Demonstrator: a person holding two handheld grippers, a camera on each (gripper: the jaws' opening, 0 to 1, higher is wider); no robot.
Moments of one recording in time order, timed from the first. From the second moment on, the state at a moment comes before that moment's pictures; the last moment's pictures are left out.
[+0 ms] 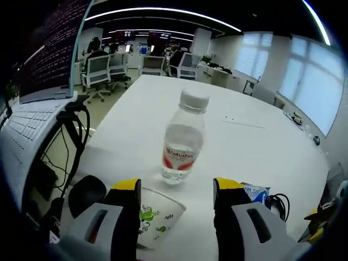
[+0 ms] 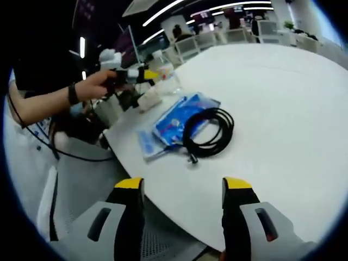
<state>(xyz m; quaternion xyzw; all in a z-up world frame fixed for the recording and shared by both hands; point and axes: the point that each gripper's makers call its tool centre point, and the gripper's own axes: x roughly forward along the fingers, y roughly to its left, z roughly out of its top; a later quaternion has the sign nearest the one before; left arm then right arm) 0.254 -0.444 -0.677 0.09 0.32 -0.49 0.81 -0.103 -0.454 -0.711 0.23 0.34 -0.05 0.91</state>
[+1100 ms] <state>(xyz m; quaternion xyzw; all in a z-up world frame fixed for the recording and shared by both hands) 0.183 -0.332 -0.714 0.21 0.34 -0.51 0.76 -0.123 -0.455 -0.703 0.23 0.32 -0.09 0.91</state>
